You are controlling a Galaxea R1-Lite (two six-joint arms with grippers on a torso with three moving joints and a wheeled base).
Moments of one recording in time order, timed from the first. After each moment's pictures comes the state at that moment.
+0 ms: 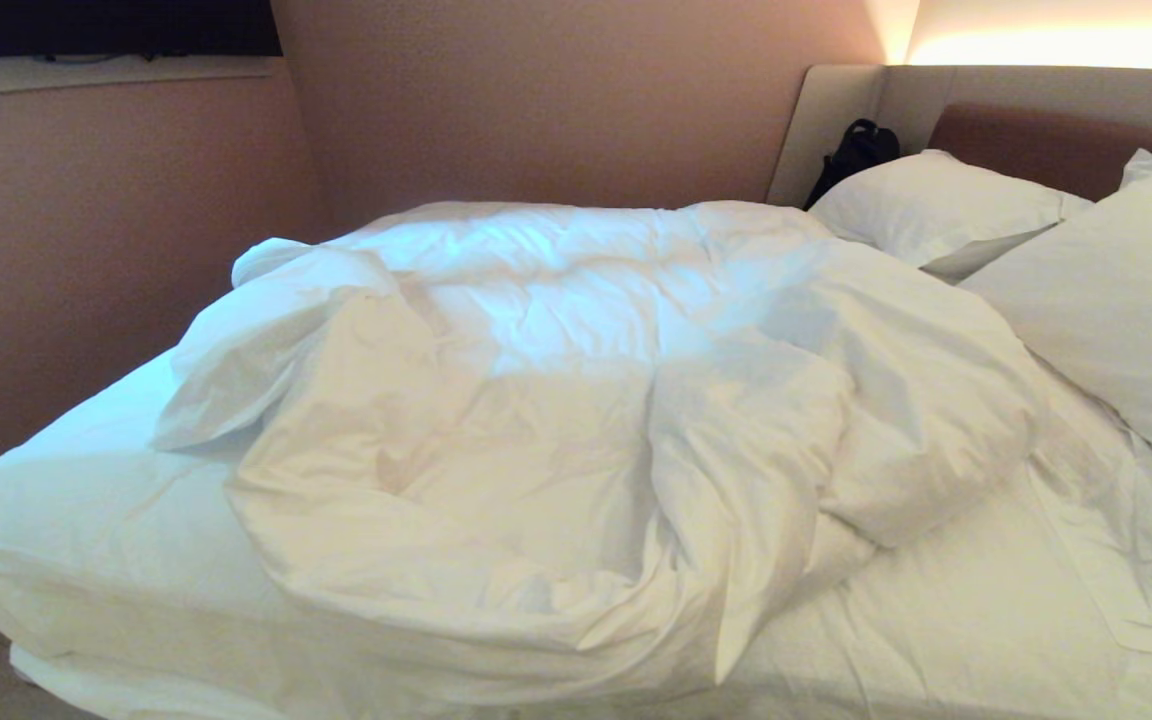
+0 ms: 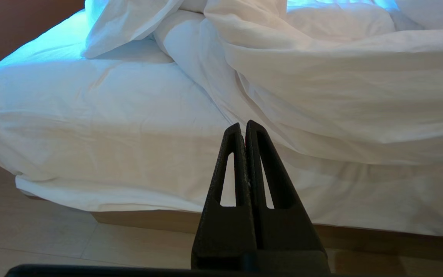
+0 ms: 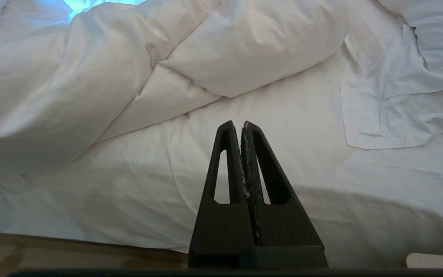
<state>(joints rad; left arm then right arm) 0.01 0.00 0.00 0.02 -0.01 0.02 0.00 0.00 0.00 0.00 0.00 0.01</state>
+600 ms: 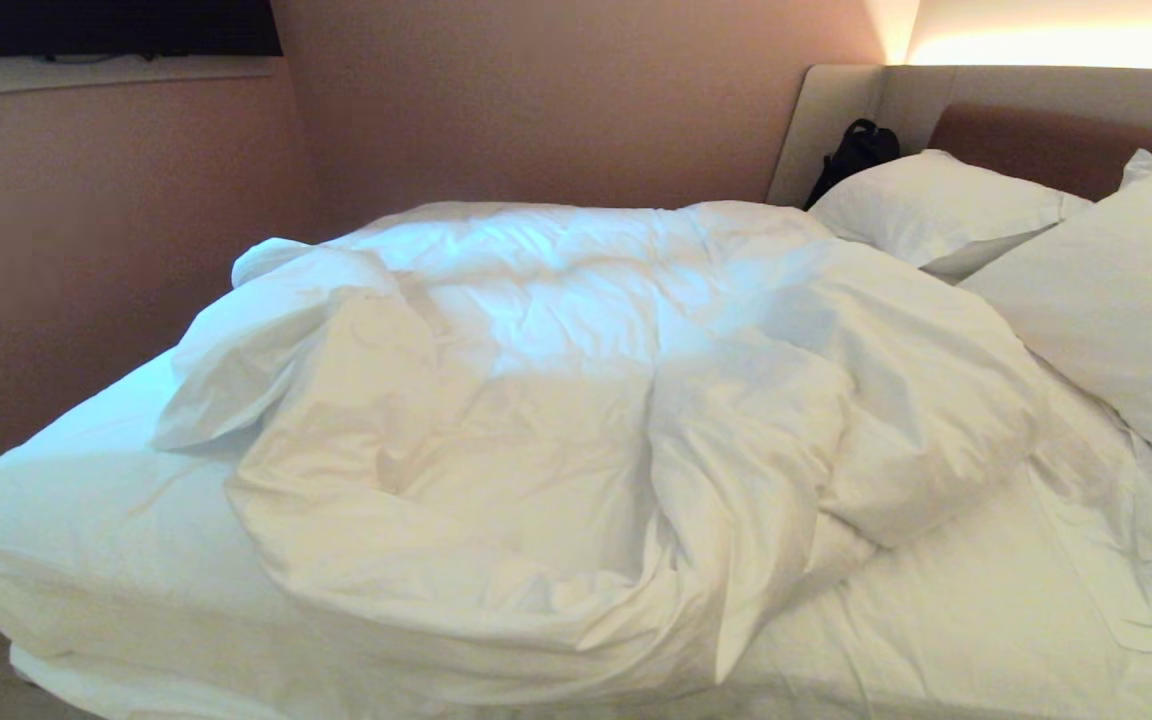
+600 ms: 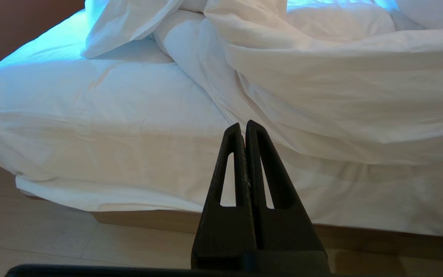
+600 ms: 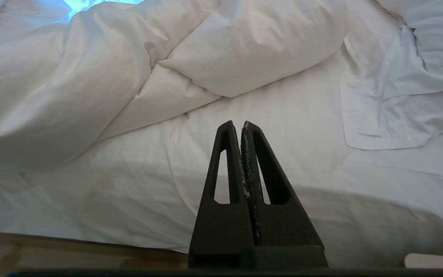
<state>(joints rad) 0.01 0.00 0.00 0.02 -0.01 0.02 0.00 0.00 0.00 0.00 0.00 0.01</state>
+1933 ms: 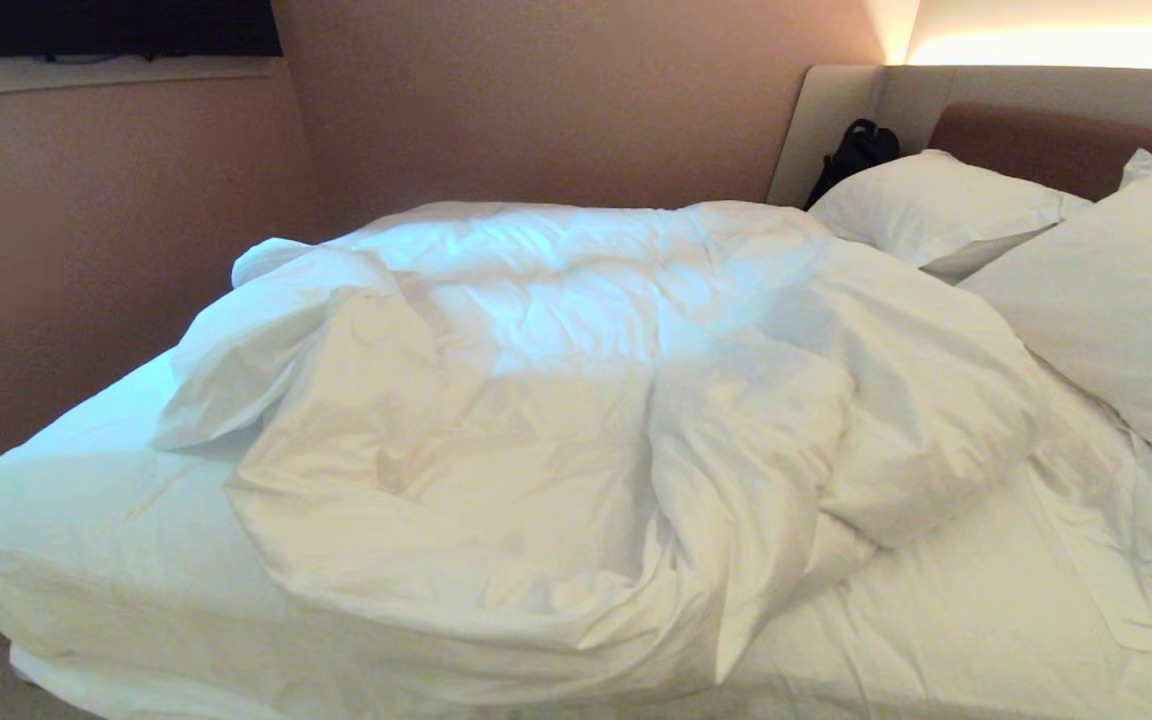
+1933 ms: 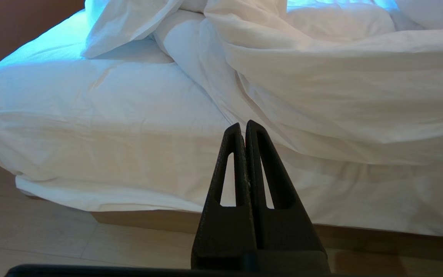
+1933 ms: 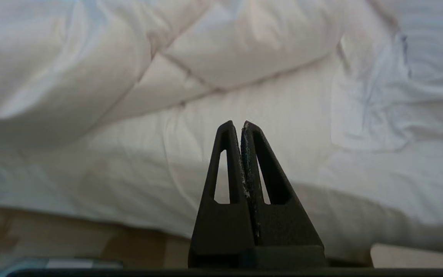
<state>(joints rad) 0.01 0.00 0.00 0.02 -0.01 0.02 0.00 0.08 -0.19 0.20 0.01 -0.07</state>
